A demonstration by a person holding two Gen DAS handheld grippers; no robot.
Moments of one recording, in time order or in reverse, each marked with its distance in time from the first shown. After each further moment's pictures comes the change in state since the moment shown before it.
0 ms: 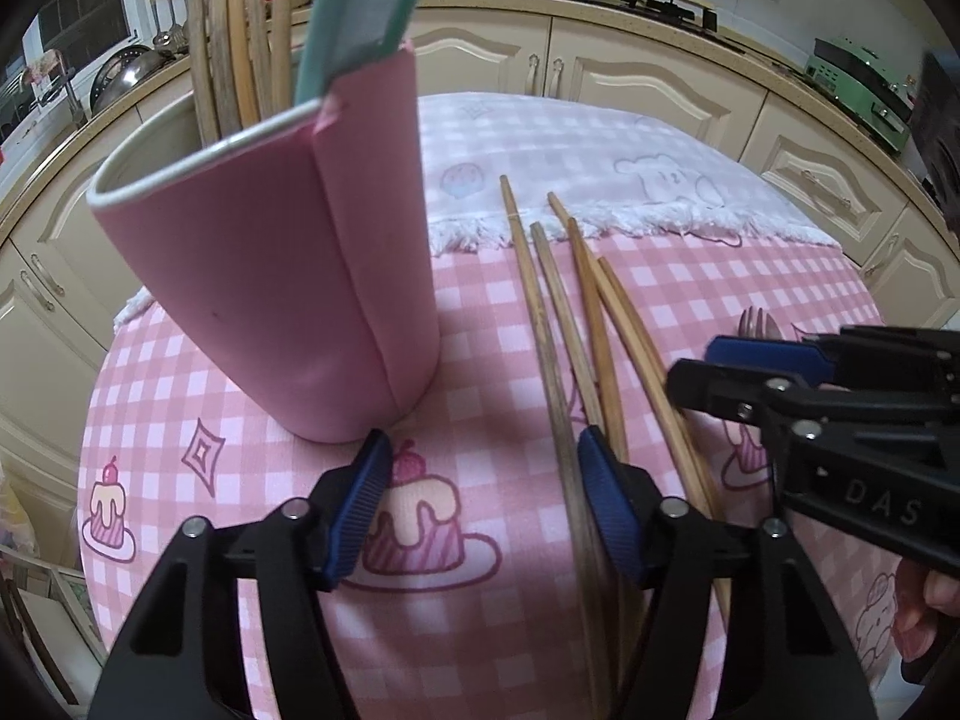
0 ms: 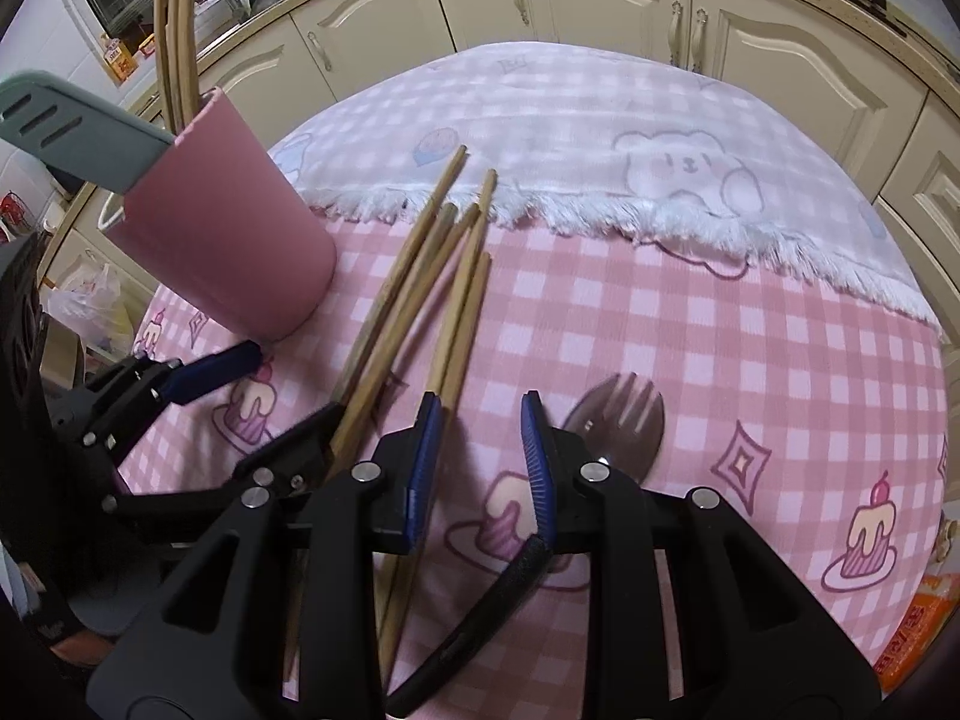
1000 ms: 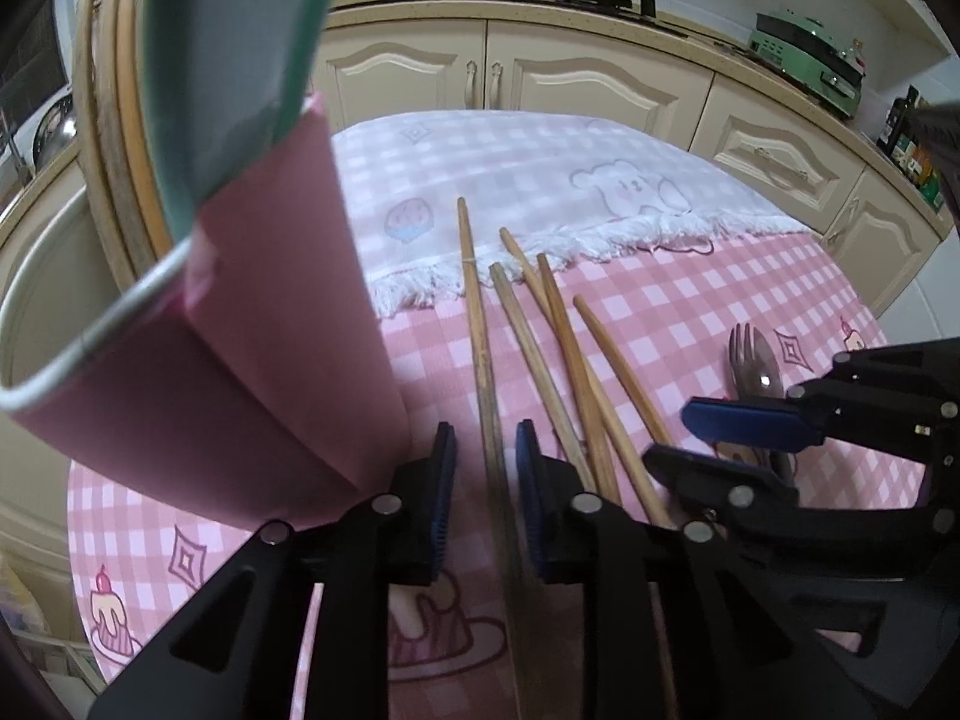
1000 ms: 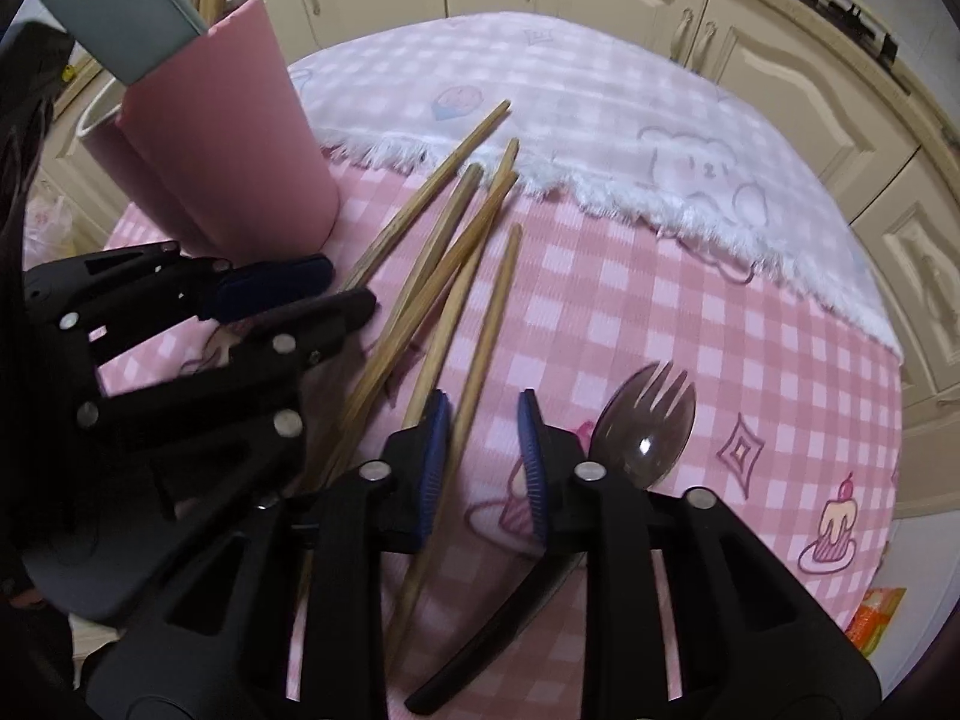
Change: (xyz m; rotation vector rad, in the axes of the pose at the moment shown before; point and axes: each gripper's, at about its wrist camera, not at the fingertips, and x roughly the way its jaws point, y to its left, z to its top) left arm 0.015 0.002 0.022 0.126 -0.020 -0.088; right arm 0.011 0.029 0.002 -0.102 0.055 -0.182
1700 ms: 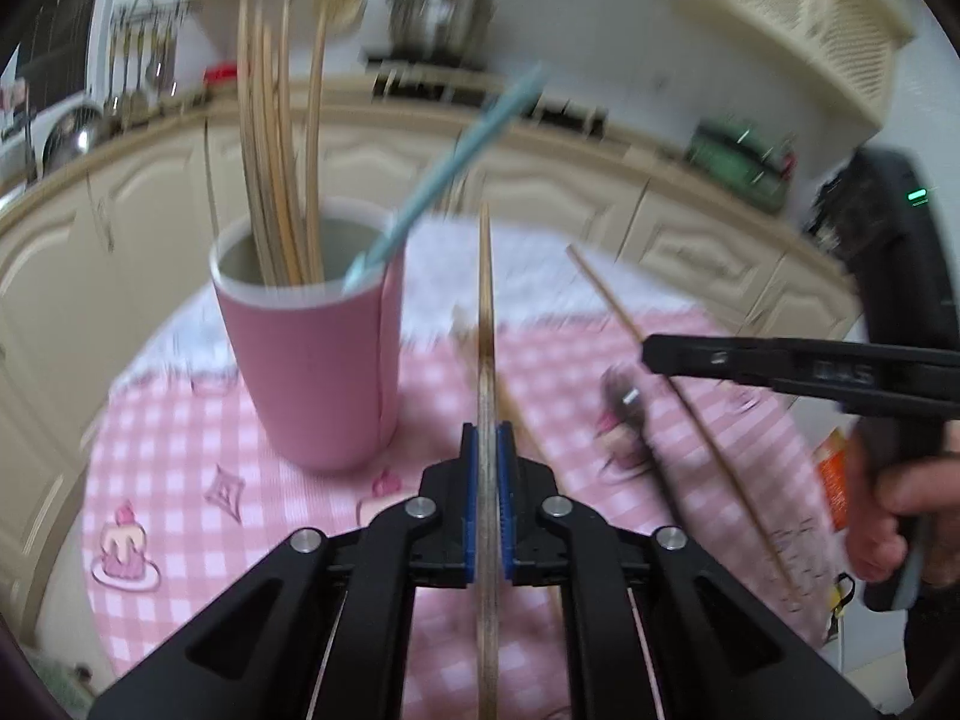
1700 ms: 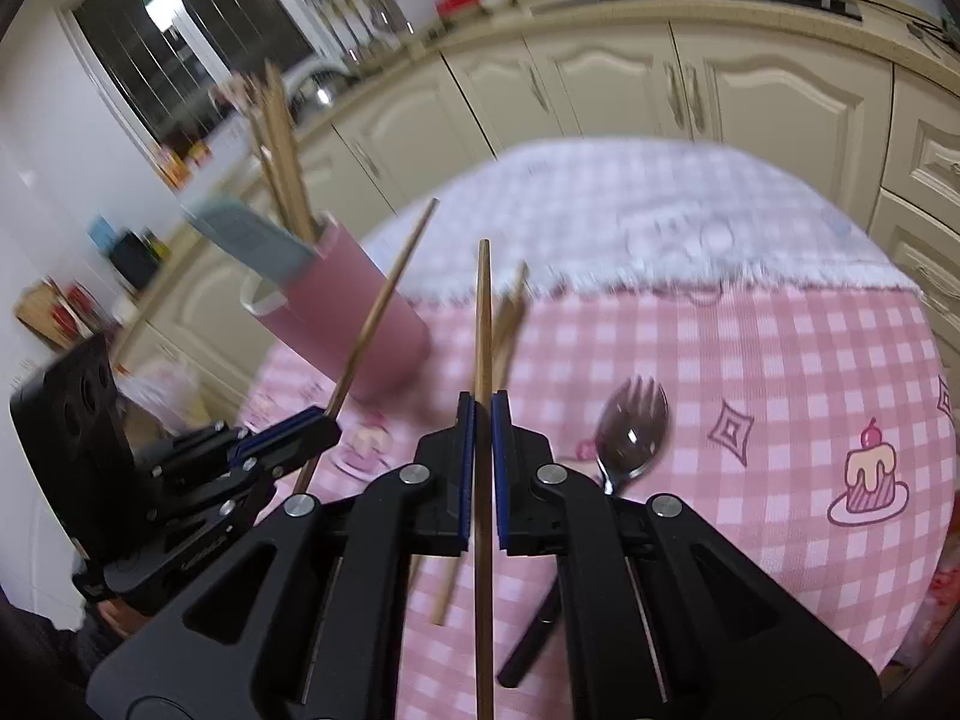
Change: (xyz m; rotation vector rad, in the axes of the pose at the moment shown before) left arm -0.110 0.011 -0.057 -0.042 -0.317 -0.163; right arm -0.082 -0.061 -0.031 0.260 -0.345 0.384
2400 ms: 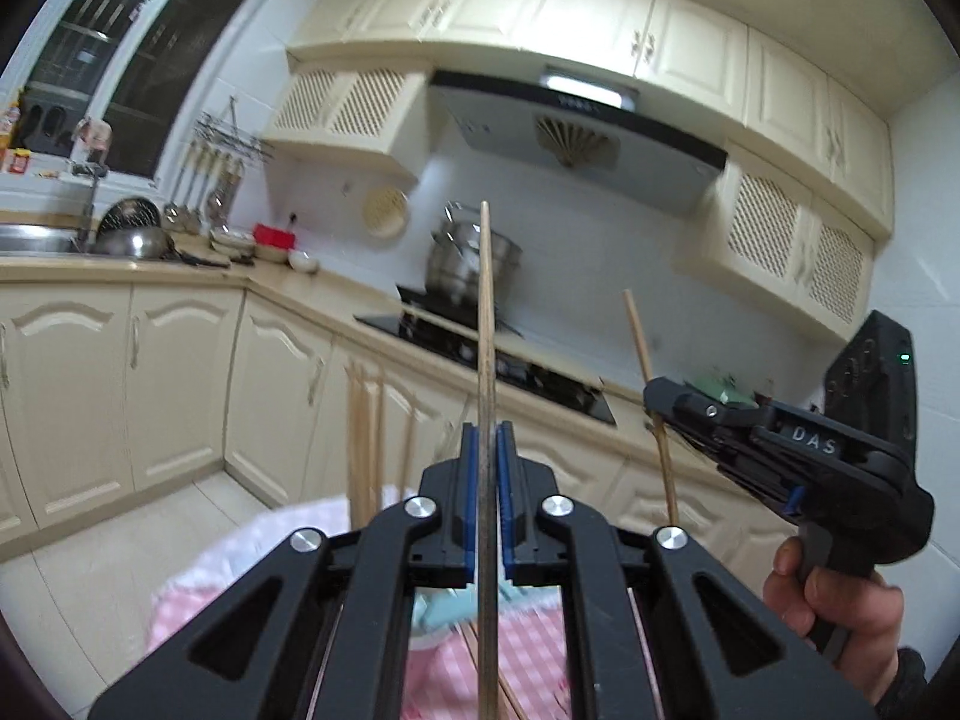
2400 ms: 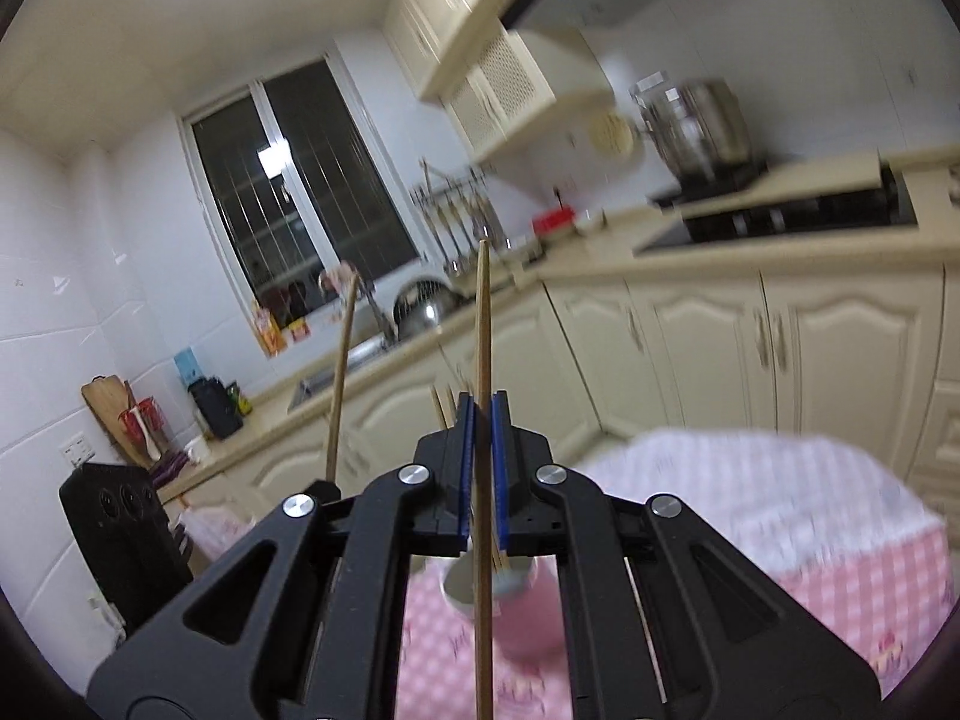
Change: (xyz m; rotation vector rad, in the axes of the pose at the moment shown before) left arm -0.100 0.042 0.085 -0.175 -0.538 0.002; right arm -0.058 0.101 0.094 -0.130 -0.520 0.144
